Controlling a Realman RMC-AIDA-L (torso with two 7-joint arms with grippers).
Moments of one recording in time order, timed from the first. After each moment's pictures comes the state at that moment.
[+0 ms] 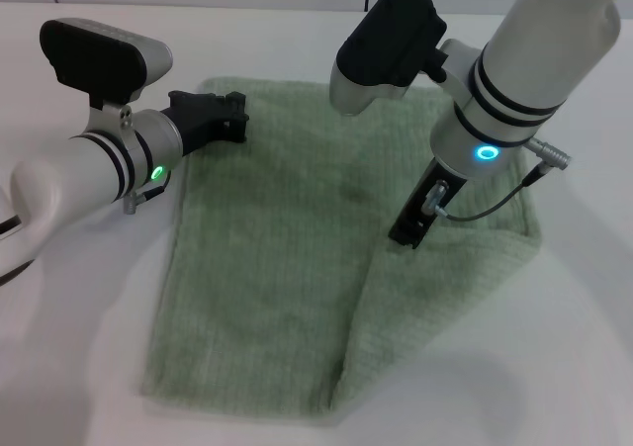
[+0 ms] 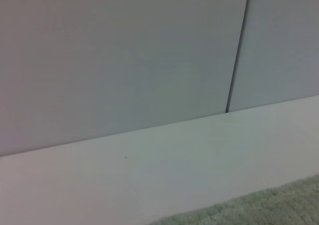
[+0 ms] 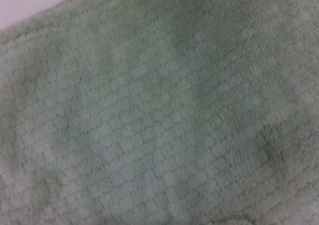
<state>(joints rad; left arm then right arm) -0.65 -2.08 1.74 0.37 0.54 0.38 -0.93 1.00 2.09 -1.73 -0.88 0.67 1.38 -0.49</state>
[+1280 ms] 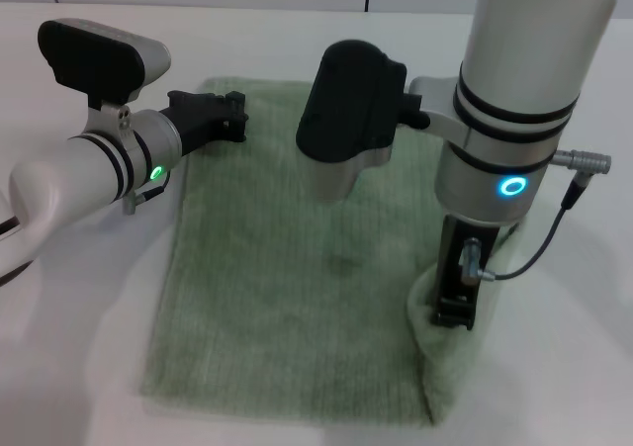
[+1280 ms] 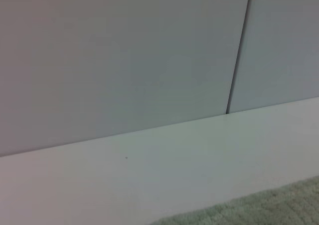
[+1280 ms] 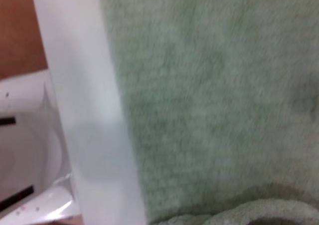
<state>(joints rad) -0.65 -2.08 1.74 0.38 0.53 0.39 -0.93 1.08 2.08 -1.85 -1.11 0.76 1.82 -0.49</state>
